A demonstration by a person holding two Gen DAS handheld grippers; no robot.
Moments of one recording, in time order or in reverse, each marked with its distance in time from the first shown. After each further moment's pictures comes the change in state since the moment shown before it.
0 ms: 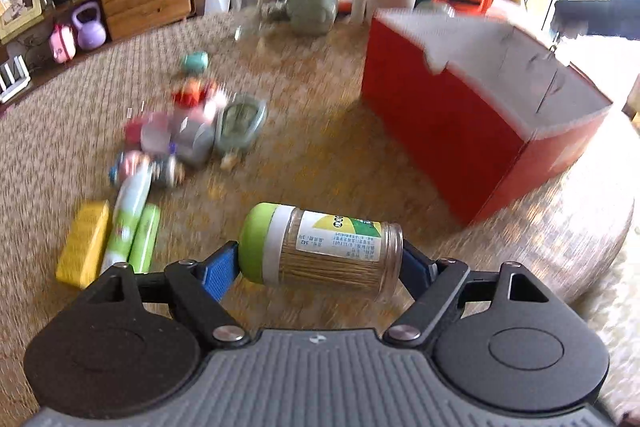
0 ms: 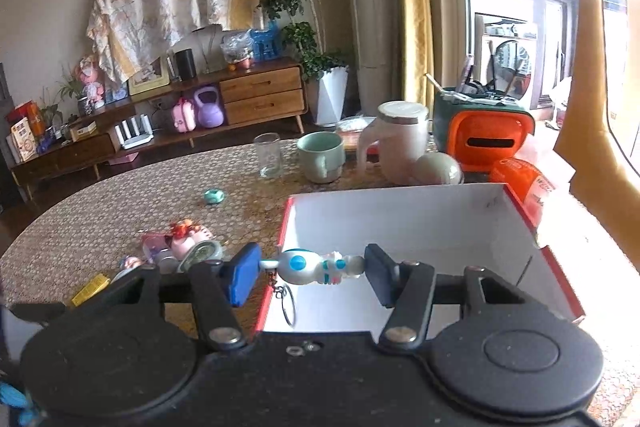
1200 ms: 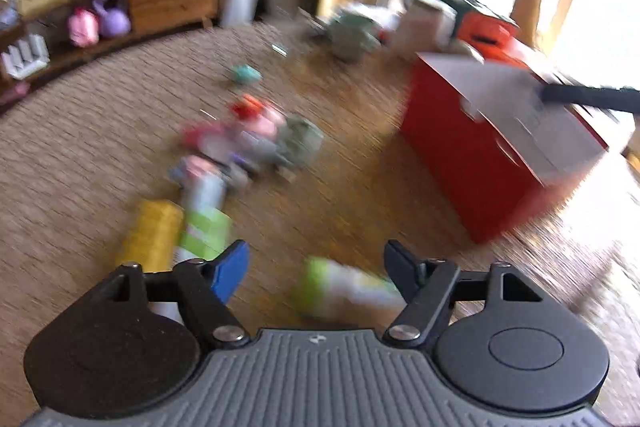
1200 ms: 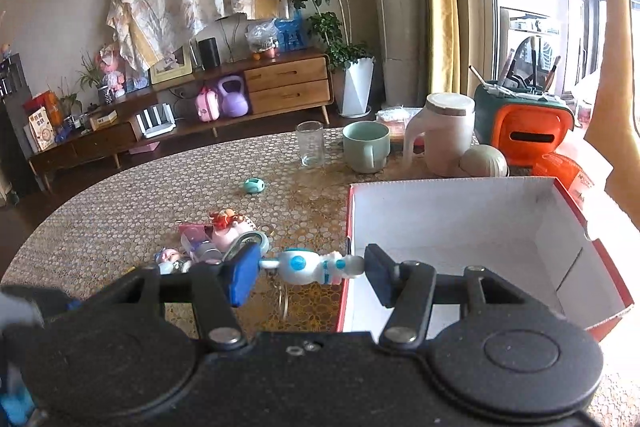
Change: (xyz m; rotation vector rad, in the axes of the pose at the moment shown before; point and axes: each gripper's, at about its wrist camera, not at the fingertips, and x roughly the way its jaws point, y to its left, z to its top) left arm -0.031 0.050 -0.003 -0.079 0.000 -0.046; right arm 0.013 0.053 -0.003 -0.021 0.032 0.064
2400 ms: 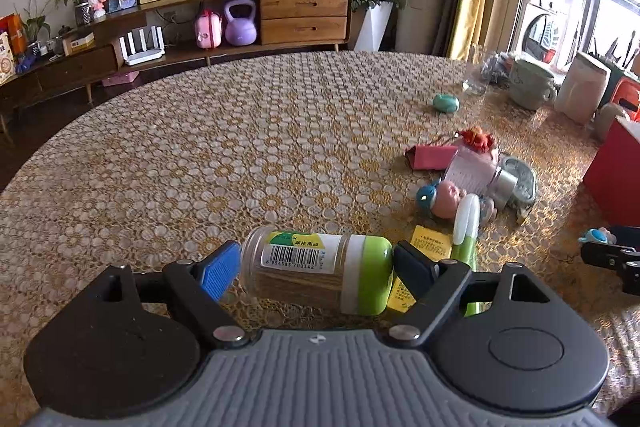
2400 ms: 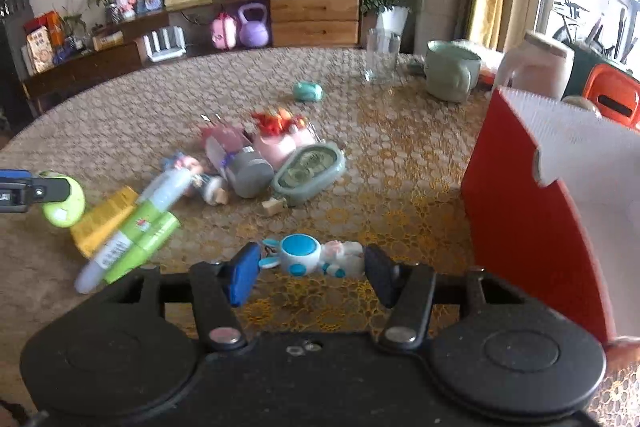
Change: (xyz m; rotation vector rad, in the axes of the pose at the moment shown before) left arm -0.005 0.163 -0.028 -0.189 -0.151 0.308; right arm 0.113 0.100 -0.061 -0.131 0.149 -0.015
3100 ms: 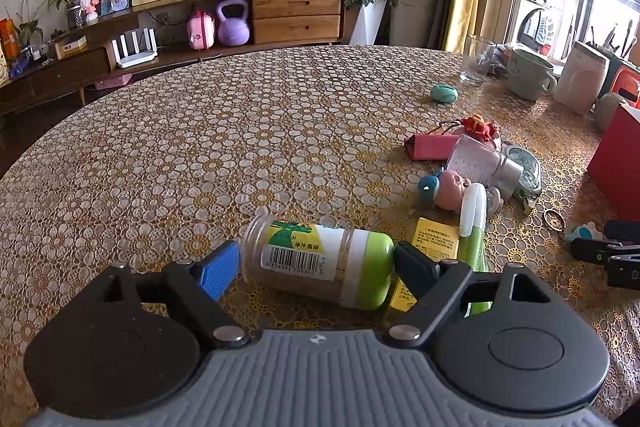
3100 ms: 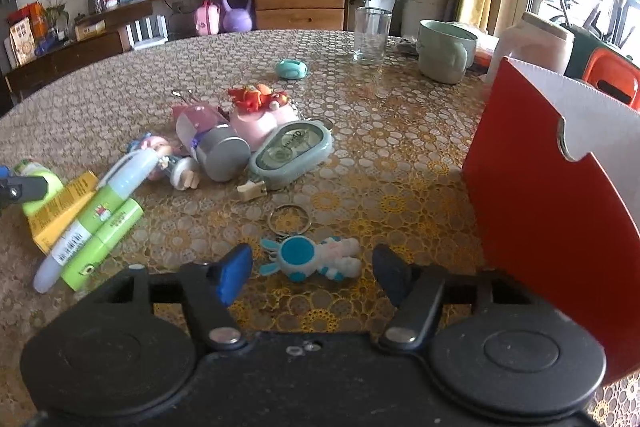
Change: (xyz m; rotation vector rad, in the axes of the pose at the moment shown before) left arm 0.023 -0.002 -0.010 0.014 -0.002 0.010; right arm 0.044 -0.001 -0.009 0.002 0.042 -0.072
